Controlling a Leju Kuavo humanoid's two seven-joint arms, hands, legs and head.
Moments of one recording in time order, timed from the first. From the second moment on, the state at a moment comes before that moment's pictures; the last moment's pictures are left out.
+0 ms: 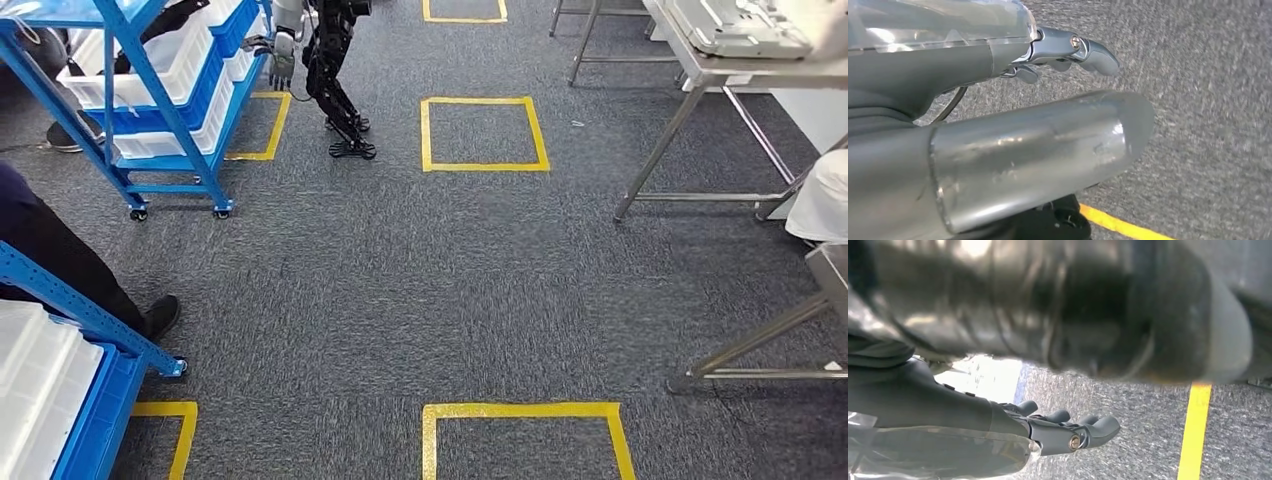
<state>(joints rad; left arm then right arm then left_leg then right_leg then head) -0.11 -0.26 1.24 -0.22 -1.05 0.25 -0.39 -0.03 0.19 -0.69 -0.20 0.94 0.00 0.12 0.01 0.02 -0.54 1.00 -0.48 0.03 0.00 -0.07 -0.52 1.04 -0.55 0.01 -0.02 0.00</state>
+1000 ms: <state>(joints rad) -0.11 -0.26 1.24 -0.22 -1.06 0.25 -0.39 -0.03 0.19 -0.69 -0.20 0.95 0.00 0.13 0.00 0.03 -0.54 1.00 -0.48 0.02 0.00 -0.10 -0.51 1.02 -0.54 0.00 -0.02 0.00</state>
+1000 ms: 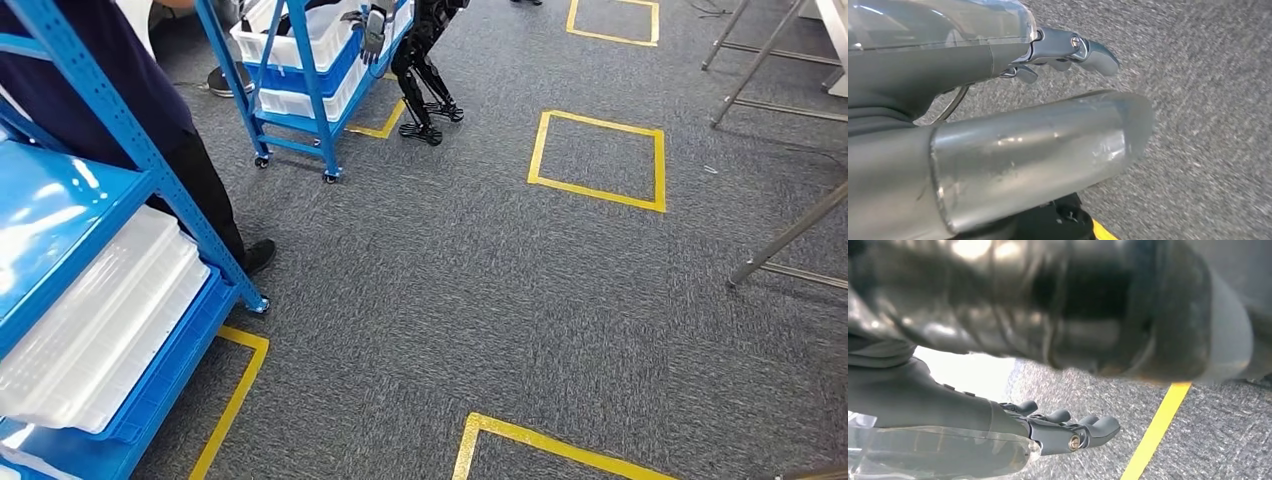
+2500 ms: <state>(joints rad) -0.11 -0.27 1.24 -0.22 -1.06 0.26 -0.39 -0.03 0.19 -0.69 -0.20 0.96 0.00 0.12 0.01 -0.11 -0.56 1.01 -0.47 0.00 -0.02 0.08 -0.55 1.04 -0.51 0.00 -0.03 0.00</state>
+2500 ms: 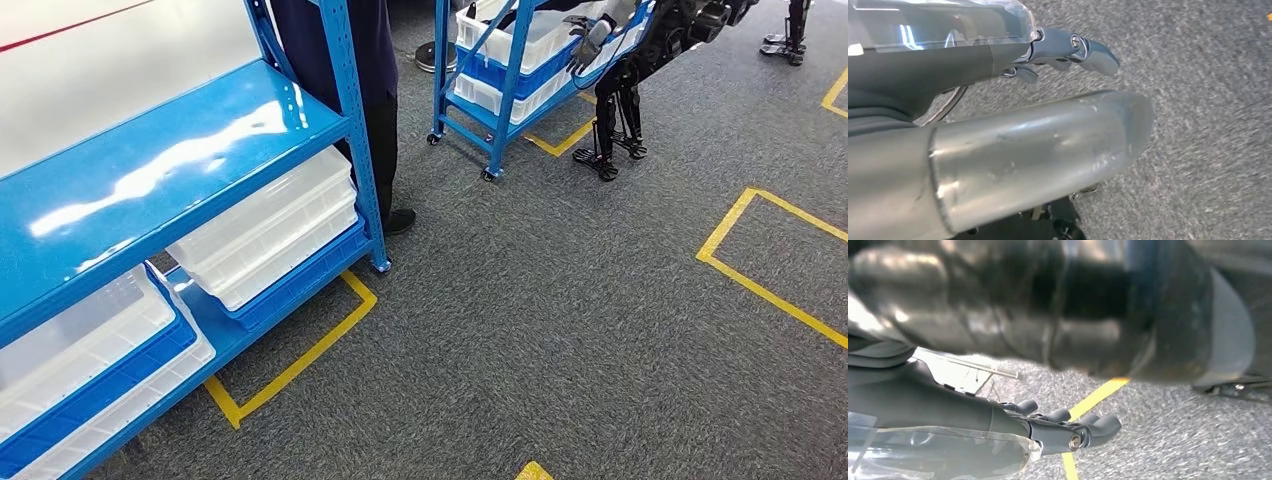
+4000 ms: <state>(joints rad) -0.04 -0.07 1.08 -0.22 -1.25 0.06 -0.39 -0.02 0.18 -0.73 -0.20 0.96 0.02 0.09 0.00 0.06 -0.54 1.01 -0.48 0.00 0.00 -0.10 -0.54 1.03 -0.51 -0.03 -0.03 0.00</state>
